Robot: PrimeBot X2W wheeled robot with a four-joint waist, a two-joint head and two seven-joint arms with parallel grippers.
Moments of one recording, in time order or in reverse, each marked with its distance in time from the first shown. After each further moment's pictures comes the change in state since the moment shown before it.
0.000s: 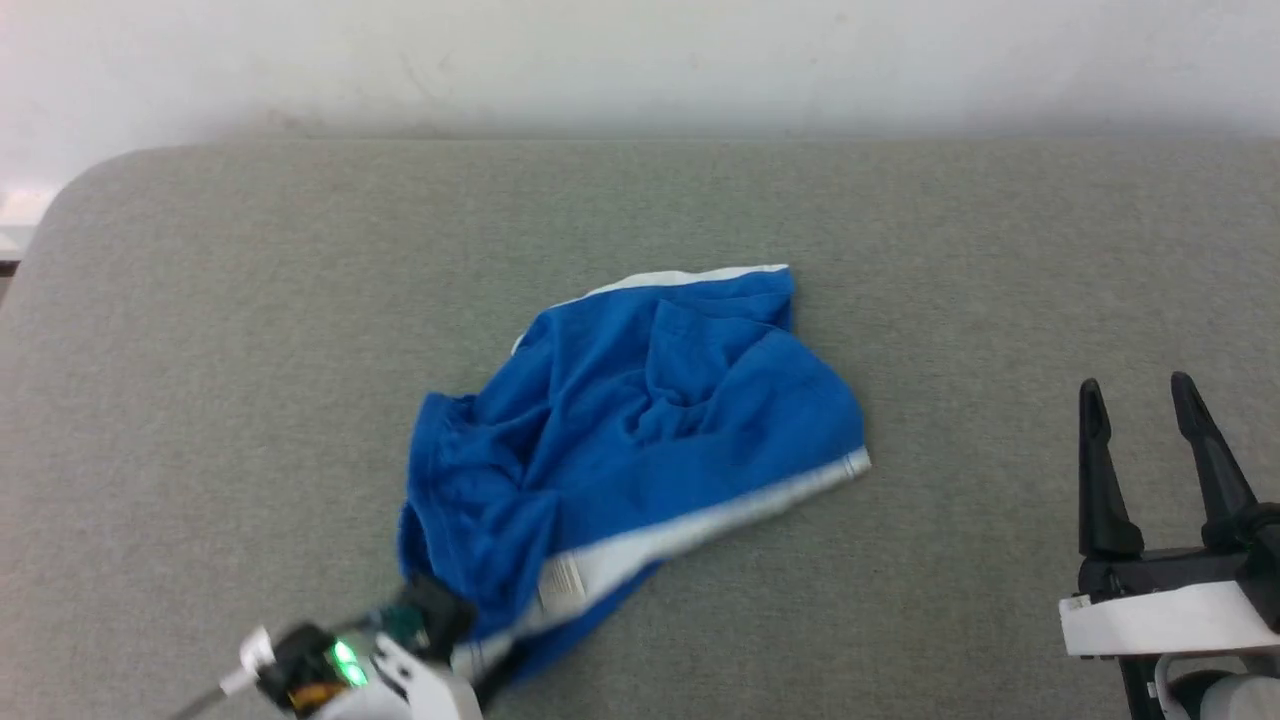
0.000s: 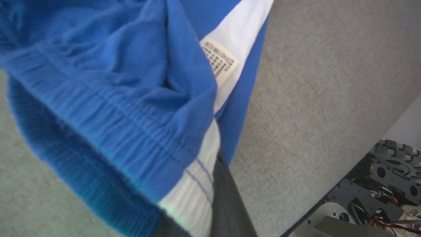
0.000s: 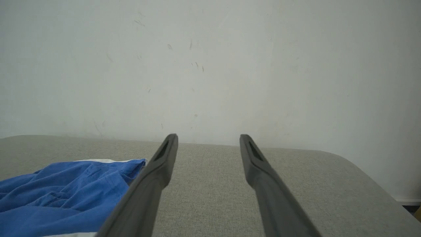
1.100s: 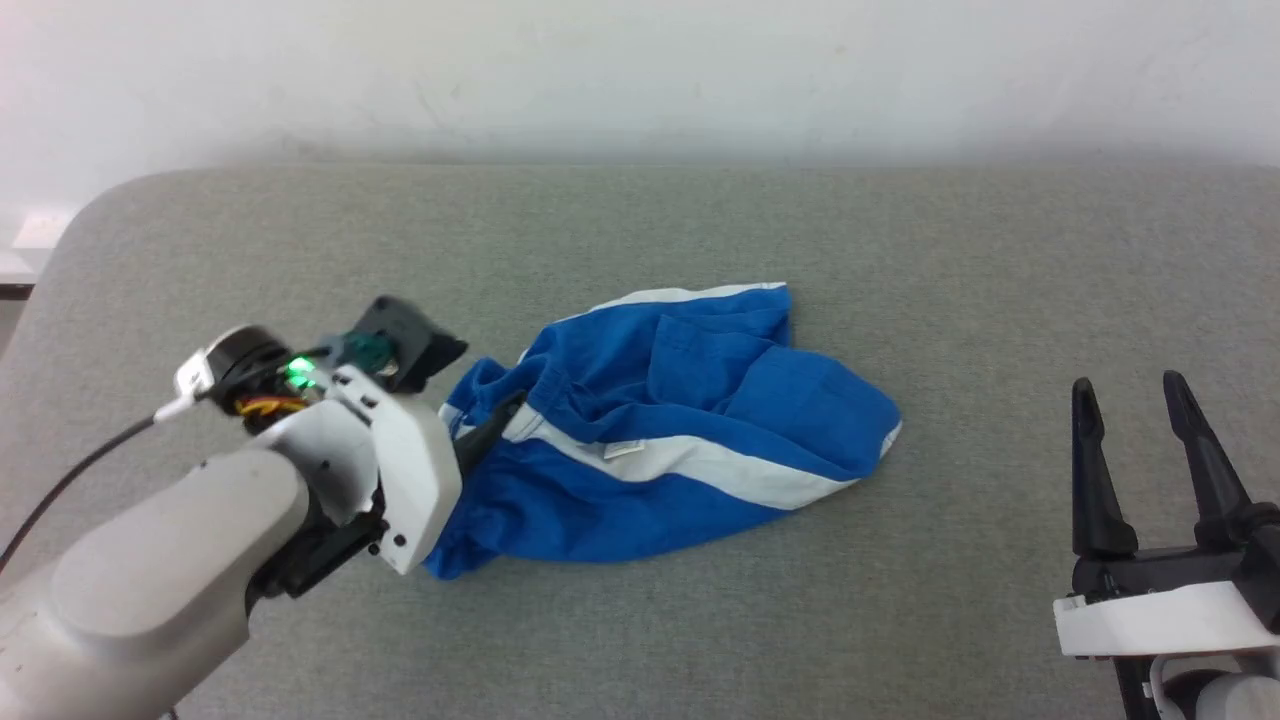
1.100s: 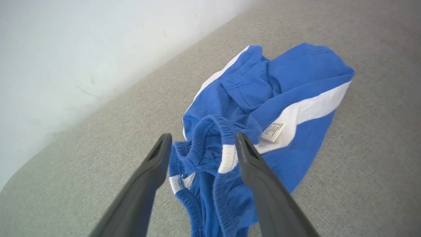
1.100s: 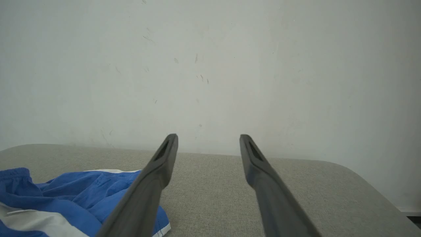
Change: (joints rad) left arm -0.336 0.004 0.073 0.021 0.069 -0.109 0.137; right arm 0.001 0.000 0.014 -0.005 0.007 0.000 0.000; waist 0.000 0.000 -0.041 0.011
